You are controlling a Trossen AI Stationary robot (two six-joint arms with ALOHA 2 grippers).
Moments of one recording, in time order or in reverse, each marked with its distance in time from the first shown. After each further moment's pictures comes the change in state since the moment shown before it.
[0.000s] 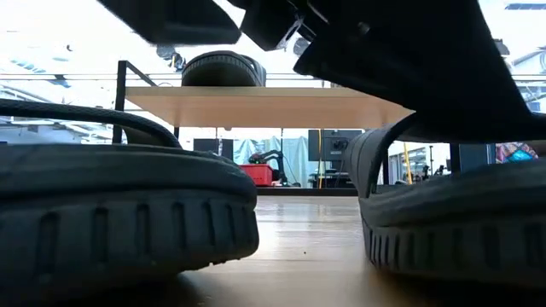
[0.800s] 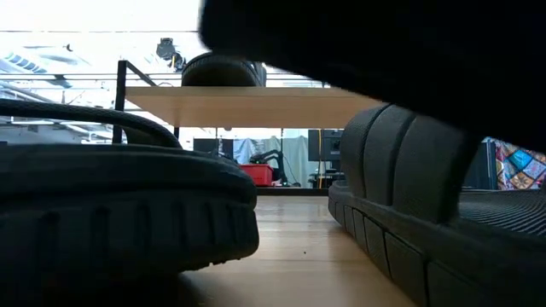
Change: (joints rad) left arm -0.012 -0.002 0.000 0.005 0.040 -0.011; right arm 0.000 0.000 0.000 0.000 0.008 -0.004
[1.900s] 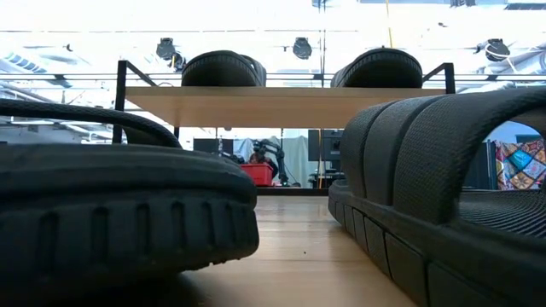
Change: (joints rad) left arm -0.030 -0.144 0.010 -0.101 0.100 -0.123; right arm 0.000 0.000 0.000 0.001 0.001 -0.020
